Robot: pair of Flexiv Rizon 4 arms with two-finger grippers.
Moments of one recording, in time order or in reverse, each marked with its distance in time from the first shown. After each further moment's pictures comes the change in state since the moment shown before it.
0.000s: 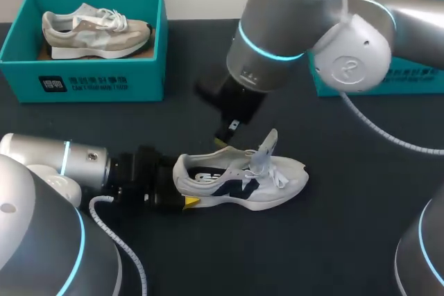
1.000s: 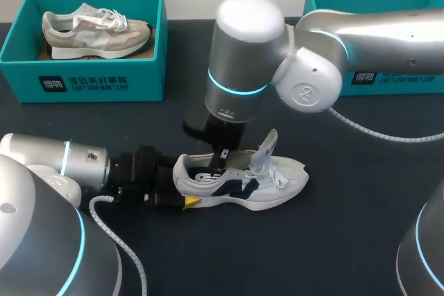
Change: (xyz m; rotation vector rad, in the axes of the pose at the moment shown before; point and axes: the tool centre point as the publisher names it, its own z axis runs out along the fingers) left arm 0.000 0.000 0.000 0.000 0.000 0.000; right arm -0.018 -0.012 0.098 0.153 -0.035 -0.129
